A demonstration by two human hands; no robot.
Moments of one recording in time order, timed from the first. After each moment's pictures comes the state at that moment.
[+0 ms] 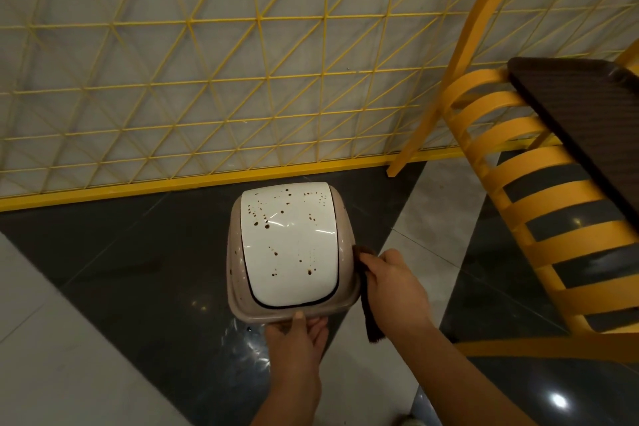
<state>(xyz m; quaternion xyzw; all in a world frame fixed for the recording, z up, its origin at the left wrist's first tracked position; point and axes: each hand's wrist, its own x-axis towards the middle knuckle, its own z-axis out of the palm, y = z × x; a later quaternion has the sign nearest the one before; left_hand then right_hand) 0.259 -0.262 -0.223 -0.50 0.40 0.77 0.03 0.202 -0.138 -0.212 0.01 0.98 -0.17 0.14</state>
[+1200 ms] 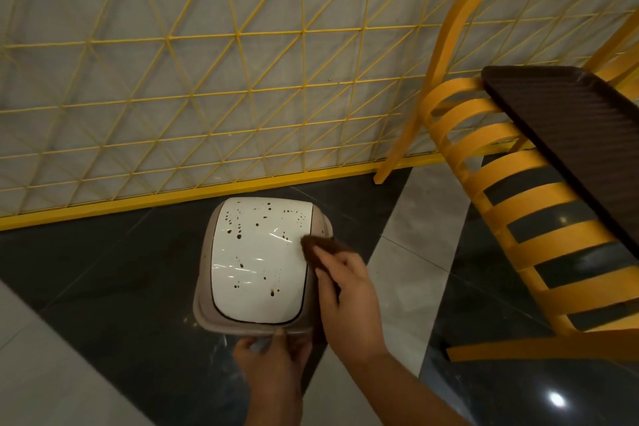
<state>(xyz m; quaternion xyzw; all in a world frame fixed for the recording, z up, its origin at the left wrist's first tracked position) 0.260 -0.269 -0.214 -0.53 0.38 0.76 -0.04 0.220 -0.187 -0.194 0.02 0.89 -0.46 -0.04</state>
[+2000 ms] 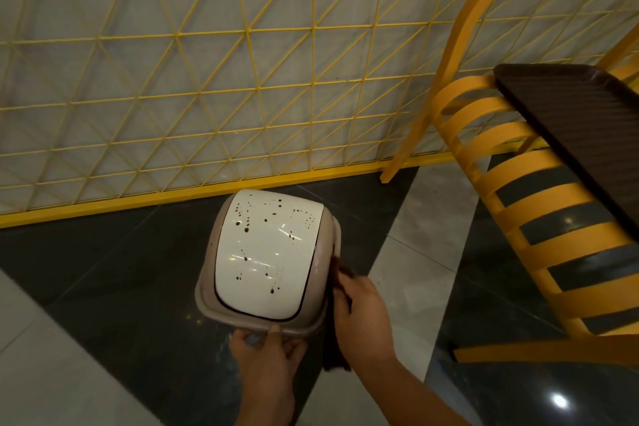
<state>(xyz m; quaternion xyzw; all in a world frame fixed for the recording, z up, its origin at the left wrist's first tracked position) 0.259 -0.291 -0.221 -0.49 0.42 0.76 -0.01 0.225 -0.183 -0.222 0.08 0.92 -0.37 0.05</state>
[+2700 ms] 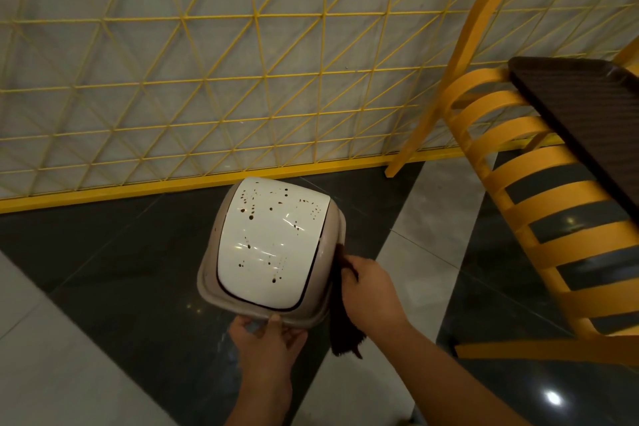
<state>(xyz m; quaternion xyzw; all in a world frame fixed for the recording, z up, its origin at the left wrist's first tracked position) 0.258 -0.297 -0.227 -0.48 0.44 0.76 0.01 0.195 -0.176 -0.217 0.11 0.91 -0.37 0.16</state>
